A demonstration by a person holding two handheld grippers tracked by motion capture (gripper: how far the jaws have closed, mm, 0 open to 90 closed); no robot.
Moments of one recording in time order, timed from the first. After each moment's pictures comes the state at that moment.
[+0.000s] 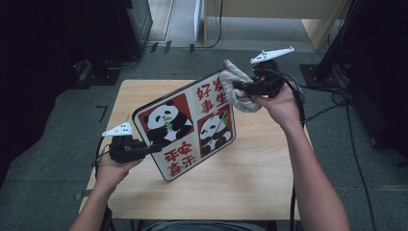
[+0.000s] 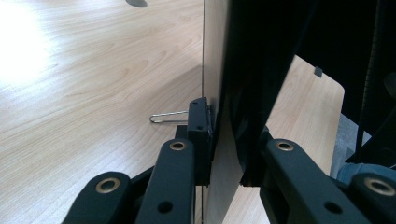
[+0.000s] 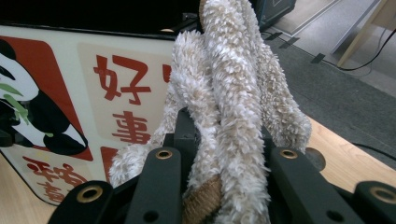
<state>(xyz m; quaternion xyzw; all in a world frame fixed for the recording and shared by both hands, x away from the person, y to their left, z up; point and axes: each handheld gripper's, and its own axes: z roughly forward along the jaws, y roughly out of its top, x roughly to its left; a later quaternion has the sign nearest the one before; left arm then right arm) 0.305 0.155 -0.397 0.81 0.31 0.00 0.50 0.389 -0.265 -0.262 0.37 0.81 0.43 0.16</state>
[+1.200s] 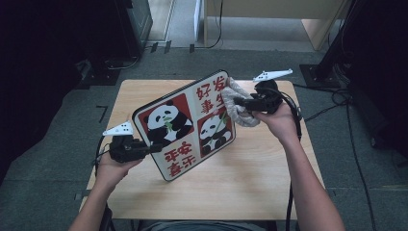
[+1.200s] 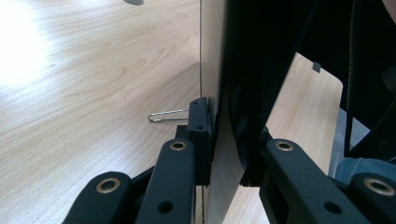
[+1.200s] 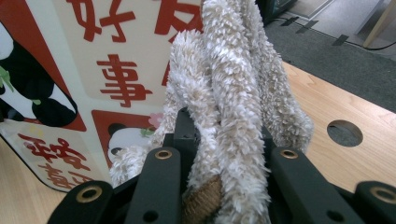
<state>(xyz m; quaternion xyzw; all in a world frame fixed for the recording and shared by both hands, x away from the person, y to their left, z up) 0.306 0.154 -0.395 0.81 0.30 0.00 0.49 0.383 -0.278 -0.320 0.39 0.80 0.45 0.12</state>
